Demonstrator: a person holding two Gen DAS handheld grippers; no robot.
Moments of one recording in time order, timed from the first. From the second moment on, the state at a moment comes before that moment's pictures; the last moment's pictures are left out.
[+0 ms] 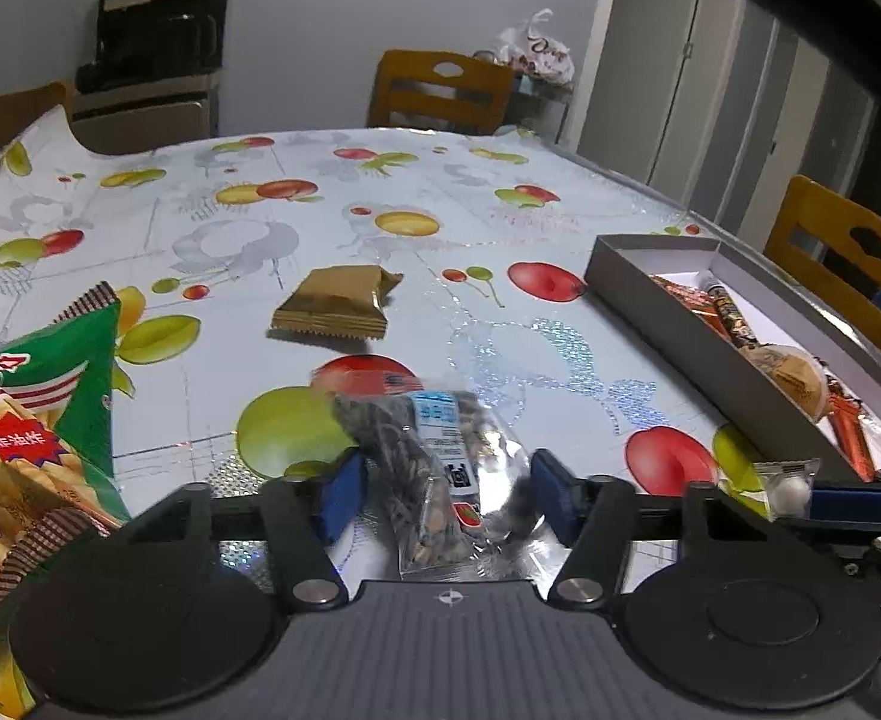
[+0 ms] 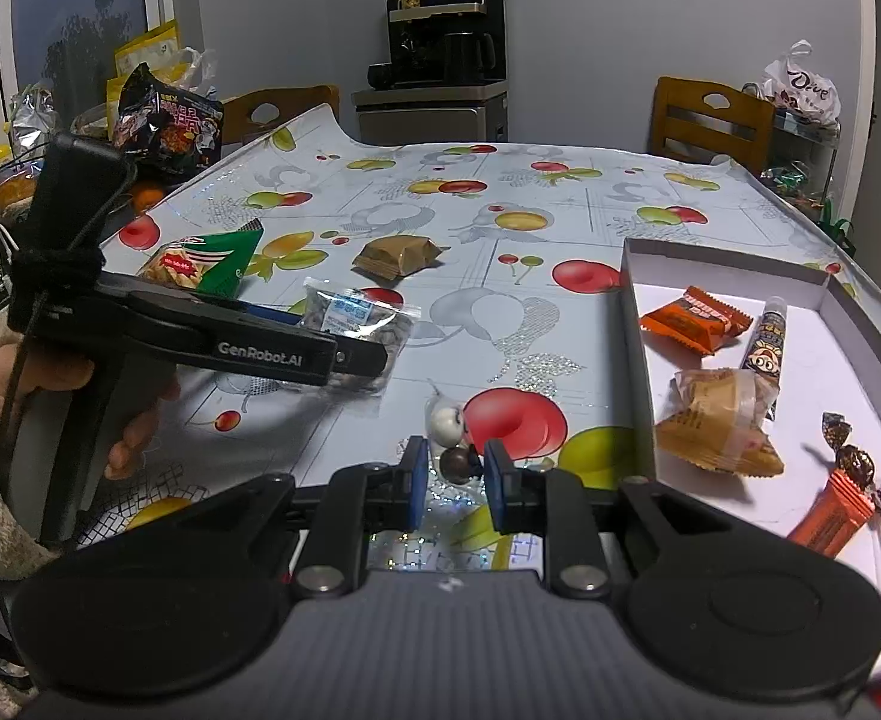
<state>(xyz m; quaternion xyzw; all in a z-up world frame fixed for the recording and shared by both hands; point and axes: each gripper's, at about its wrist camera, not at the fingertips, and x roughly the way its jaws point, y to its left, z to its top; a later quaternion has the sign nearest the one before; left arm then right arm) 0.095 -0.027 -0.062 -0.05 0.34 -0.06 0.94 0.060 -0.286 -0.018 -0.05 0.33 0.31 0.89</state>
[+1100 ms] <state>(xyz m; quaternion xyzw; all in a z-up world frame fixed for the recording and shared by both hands) 0.057 -0.041 -0.007 -0.01 0.21 -0.07 0.97 0.049 -0.291 0.001 -0.03 0.29 0.33 0.90</state>
